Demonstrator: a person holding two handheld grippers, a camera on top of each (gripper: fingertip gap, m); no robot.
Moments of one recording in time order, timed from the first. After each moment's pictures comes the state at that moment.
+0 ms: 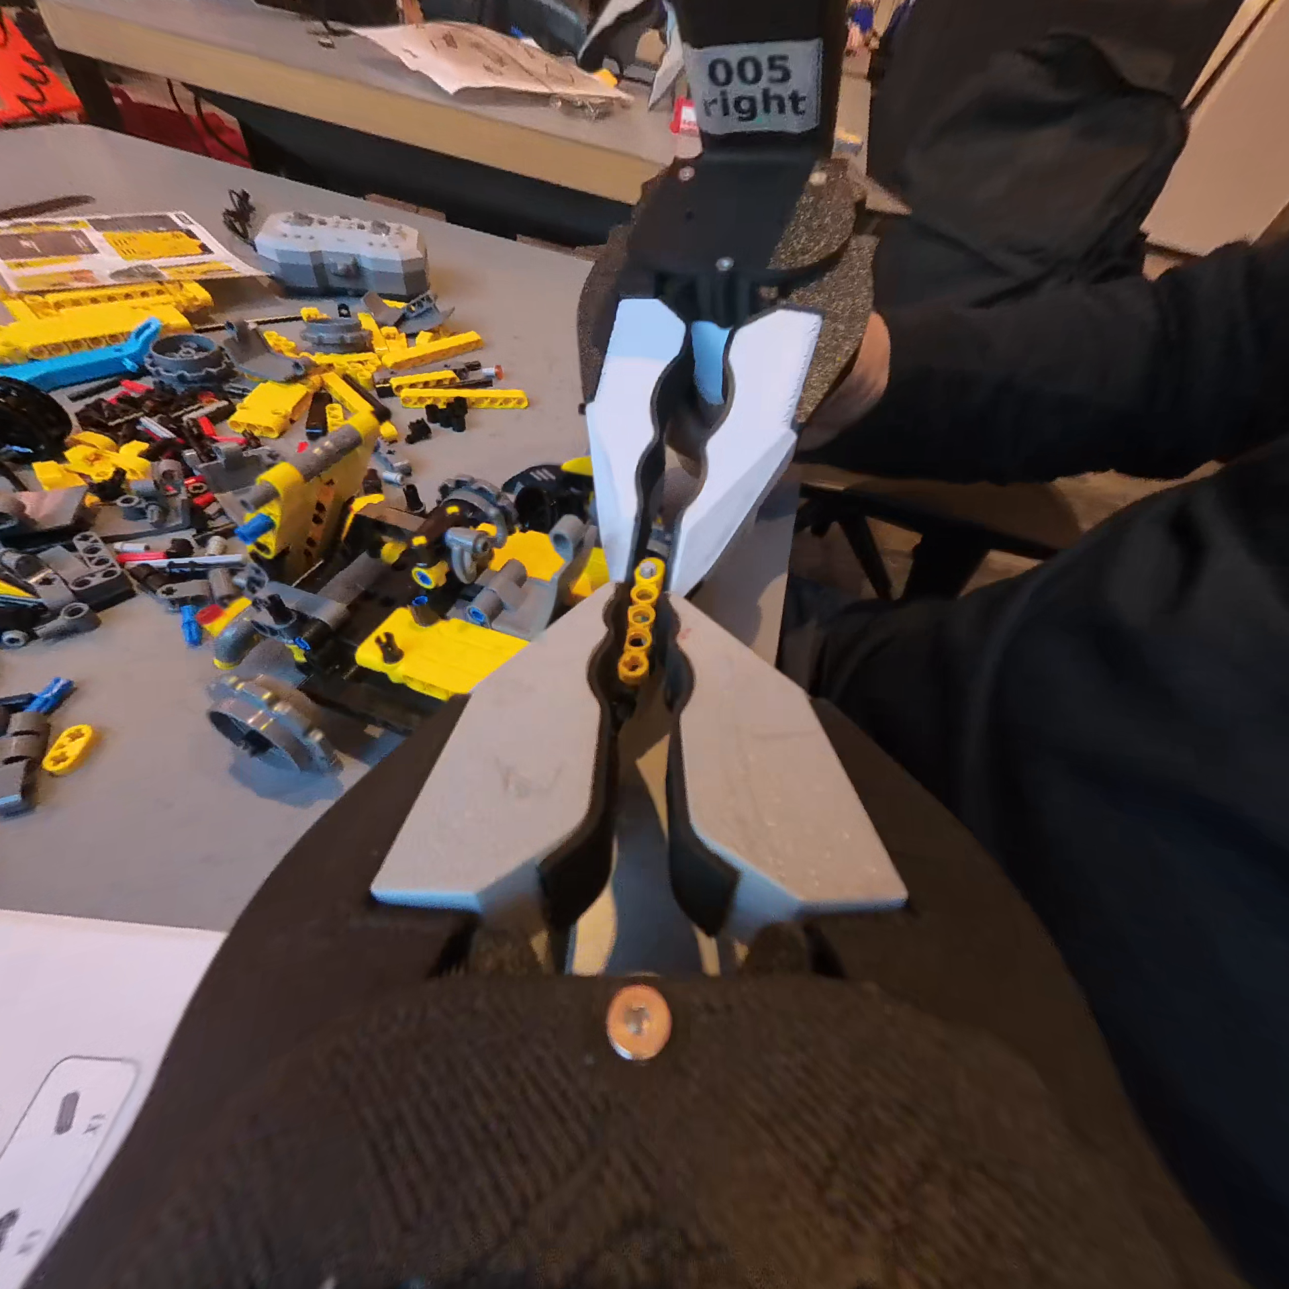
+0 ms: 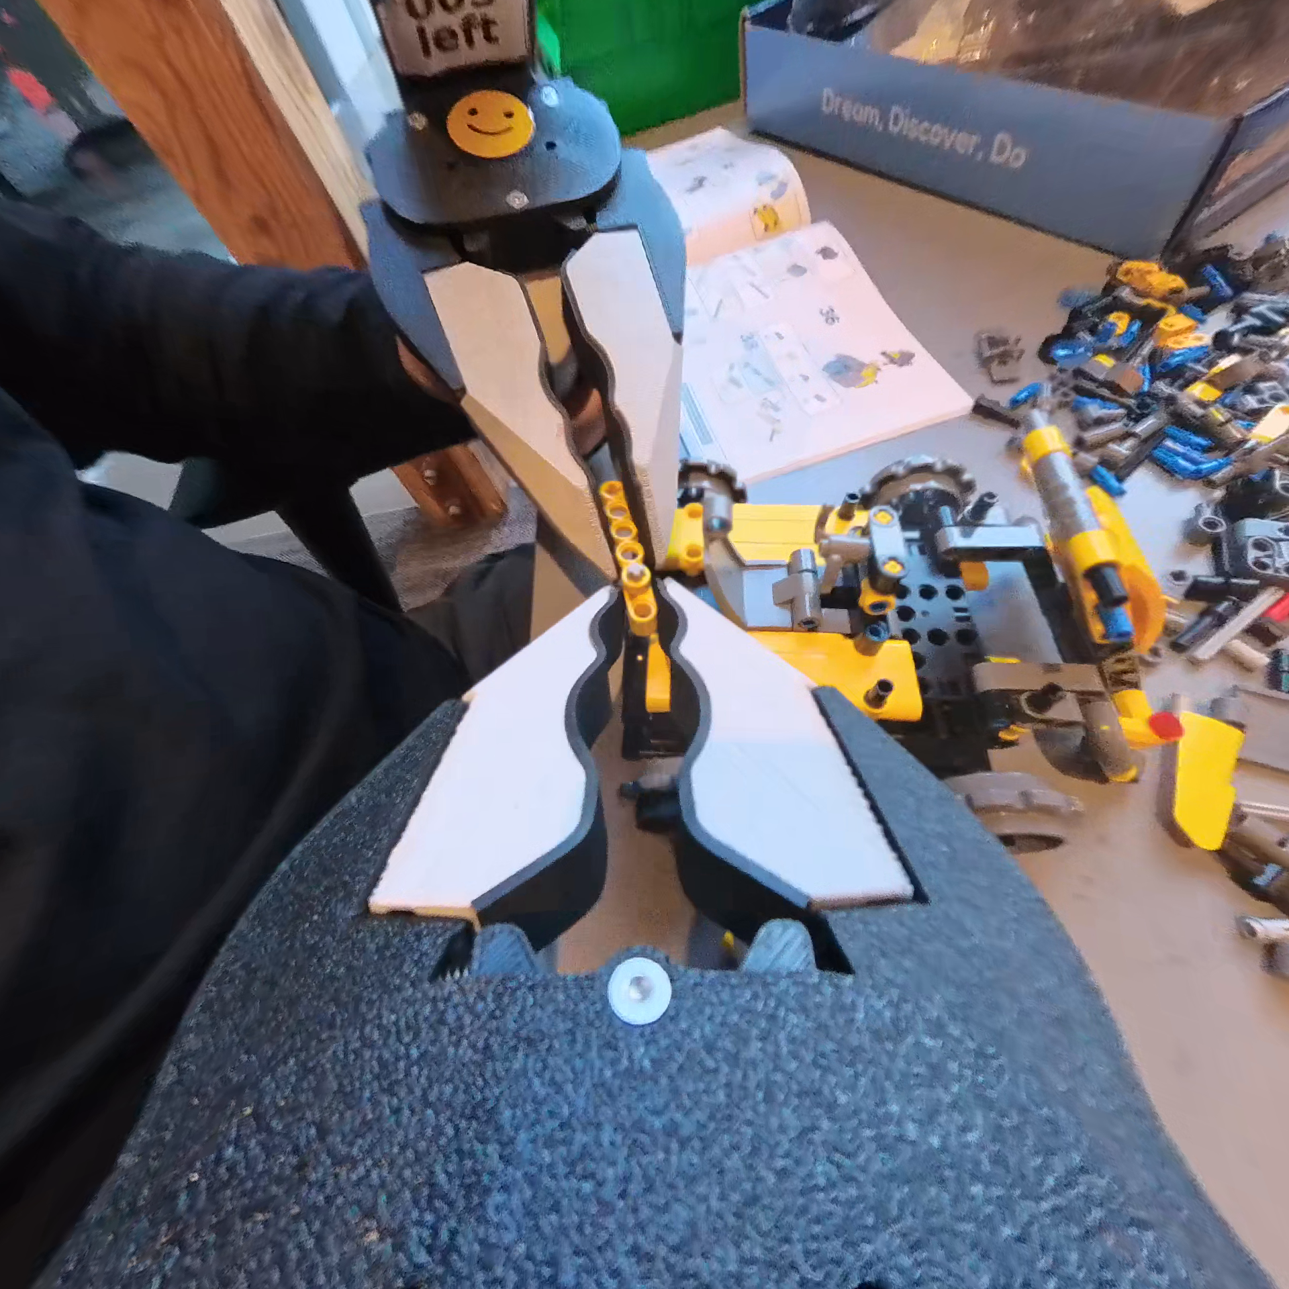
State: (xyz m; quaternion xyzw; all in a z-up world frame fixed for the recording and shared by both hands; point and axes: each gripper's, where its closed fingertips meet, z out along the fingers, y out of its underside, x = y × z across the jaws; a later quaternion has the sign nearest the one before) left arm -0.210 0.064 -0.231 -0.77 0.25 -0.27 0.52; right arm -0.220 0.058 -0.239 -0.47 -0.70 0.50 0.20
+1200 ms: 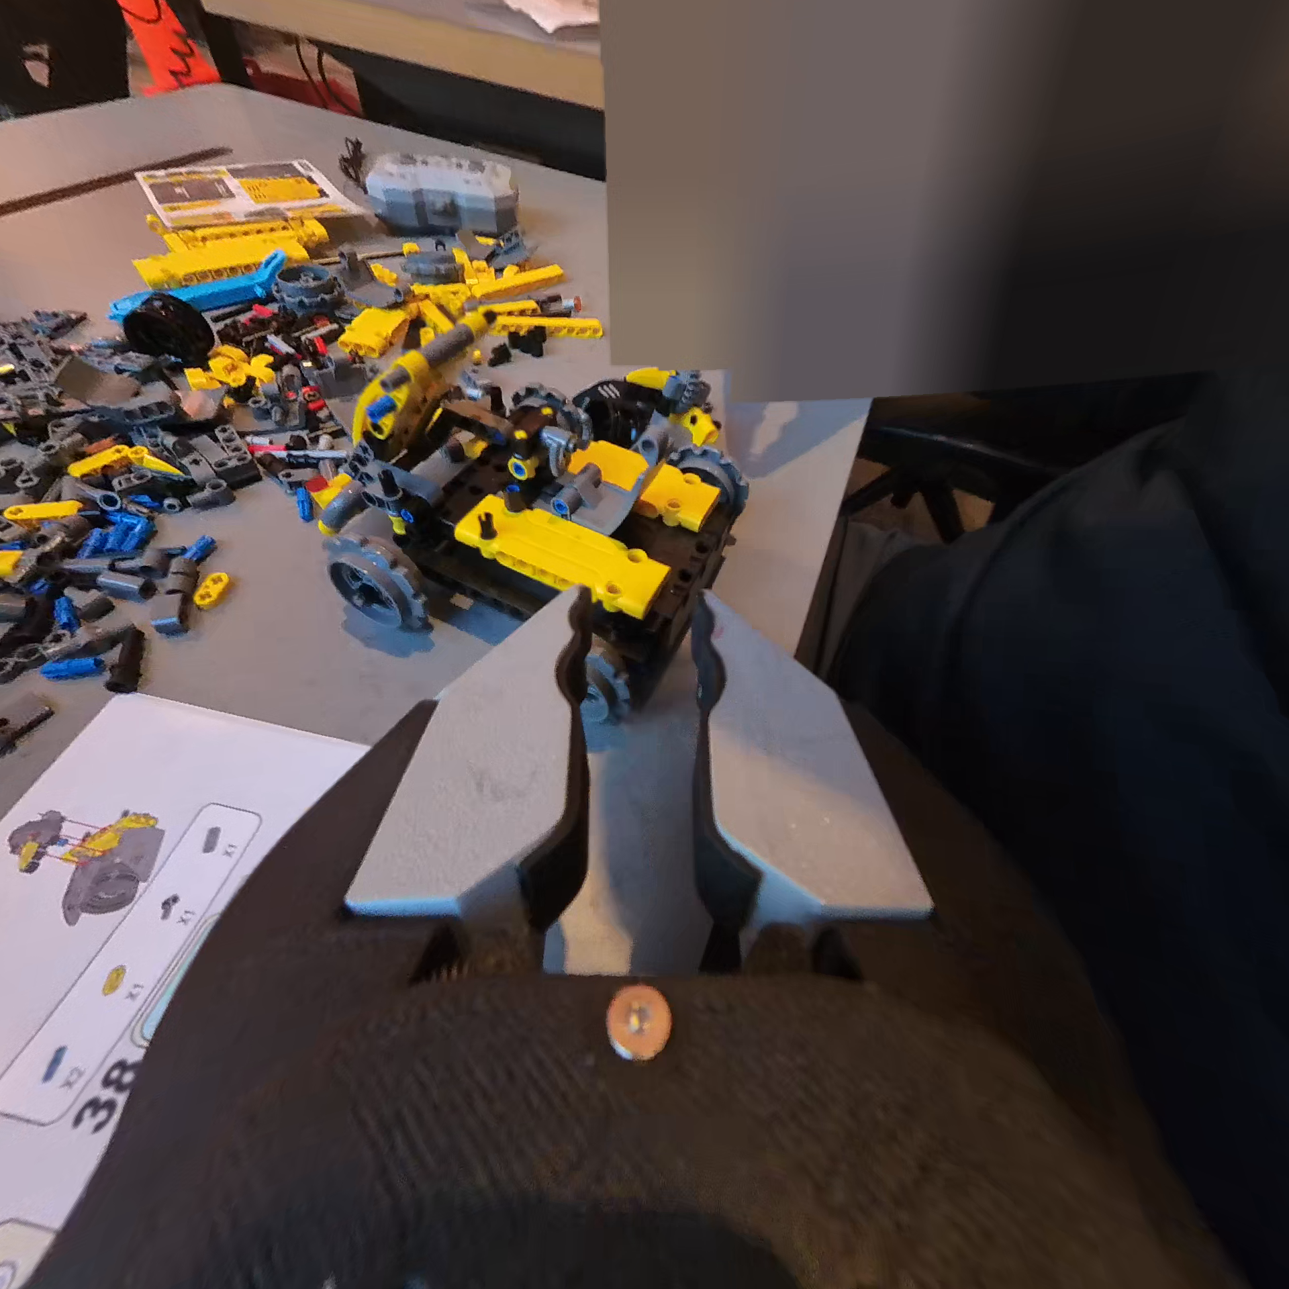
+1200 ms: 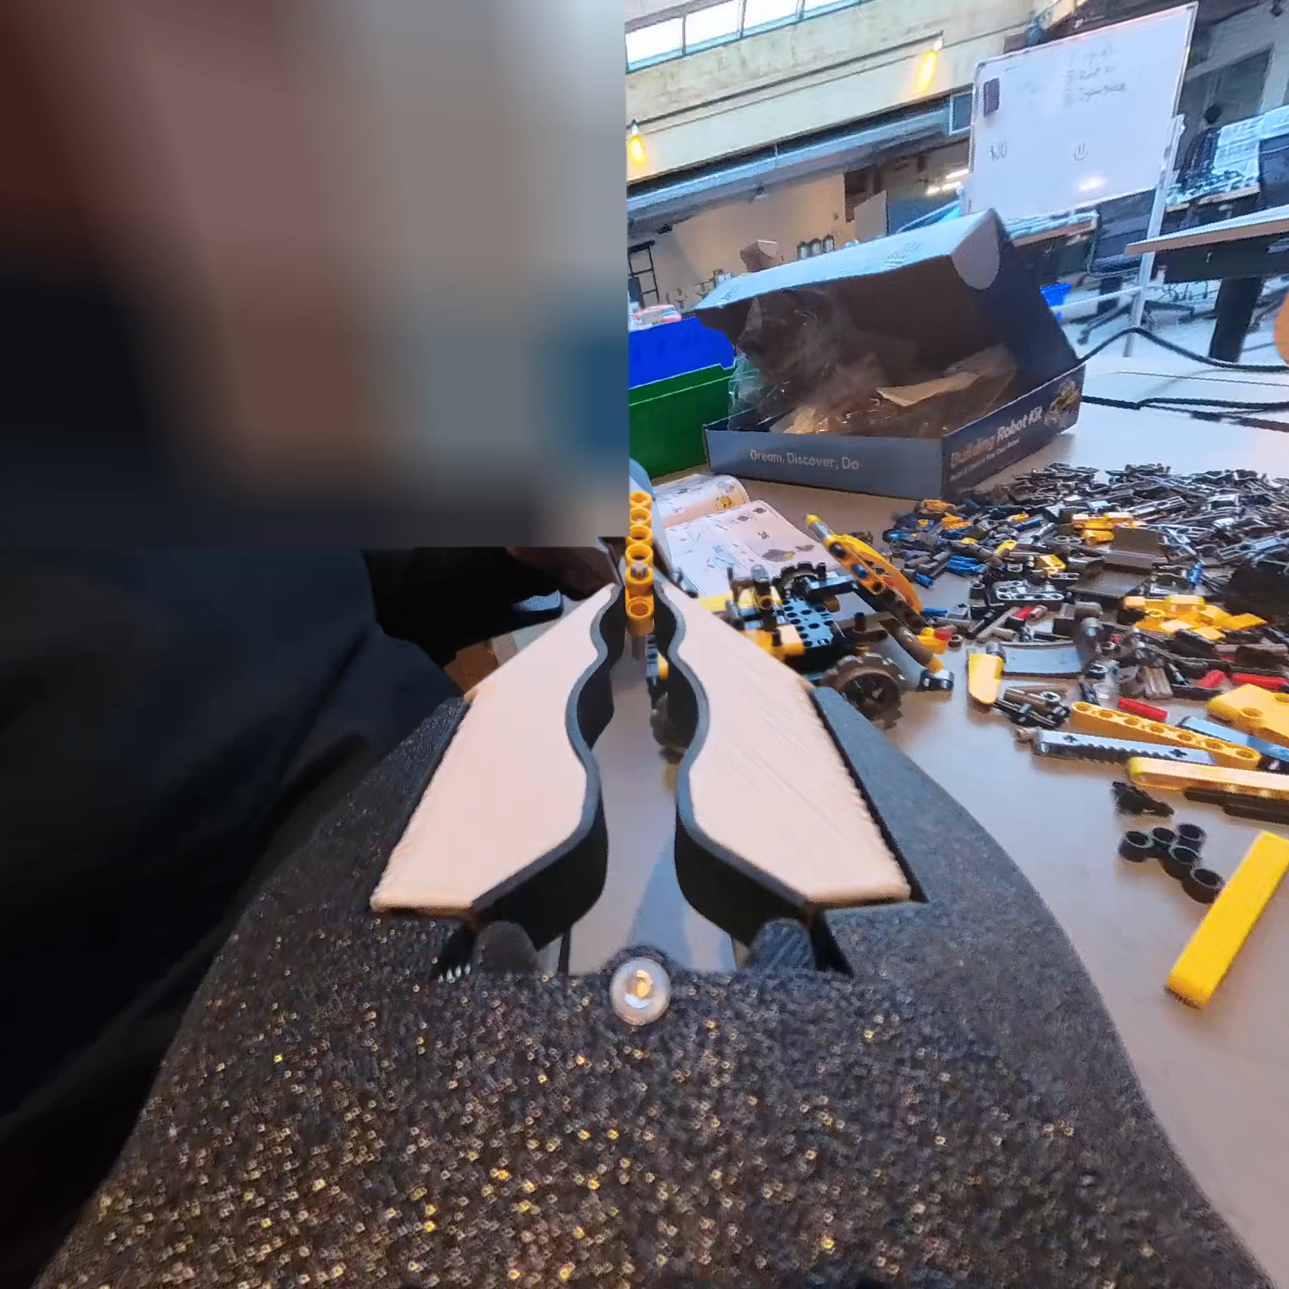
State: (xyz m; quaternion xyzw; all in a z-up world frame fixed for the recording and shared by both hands) left arm -0.244 0.039 -0.242 -0.80 0.22 -0.21 0.52; right arm -0.114 0.125 -0.177 -0.41 -0.54 0.66 0.30
